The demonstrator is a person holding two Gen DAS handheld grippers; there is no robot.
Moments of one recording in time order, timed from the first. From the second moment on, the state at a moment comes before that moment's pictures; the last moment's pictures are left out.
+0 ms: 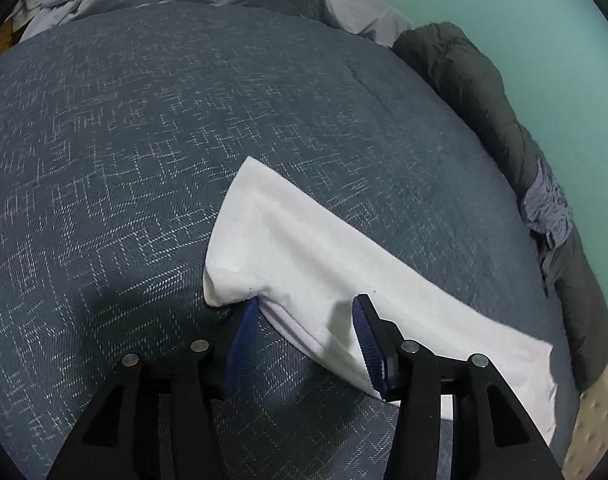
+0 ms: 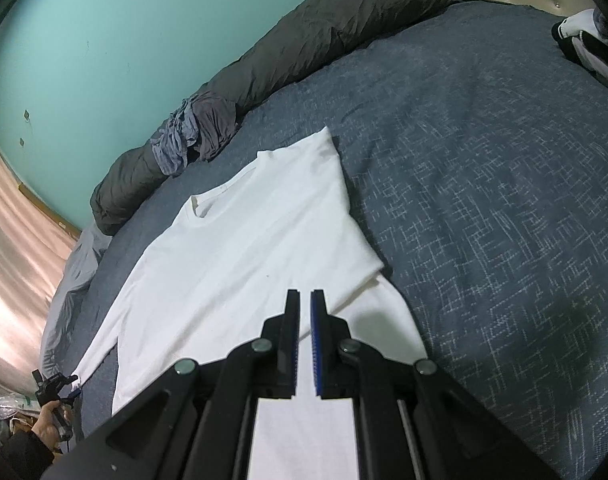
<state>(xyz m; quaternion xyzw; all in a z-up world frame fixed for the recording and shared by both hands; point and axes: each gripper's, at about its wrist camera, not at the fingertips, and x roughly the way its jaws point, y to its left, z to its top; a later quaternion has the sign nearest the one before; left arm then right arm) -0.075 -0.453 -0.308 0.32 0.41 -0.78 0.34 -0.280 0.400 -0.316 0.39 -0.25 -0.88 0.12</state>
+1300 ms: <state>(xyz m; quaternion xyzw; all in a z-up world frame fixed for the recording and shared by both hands) -0.291 0.011 -0.077 0.33 0.11 -0.93 -0.10 -0.275 0.451 -0.306 0.35 -0.34 -0.86 0.13</state>
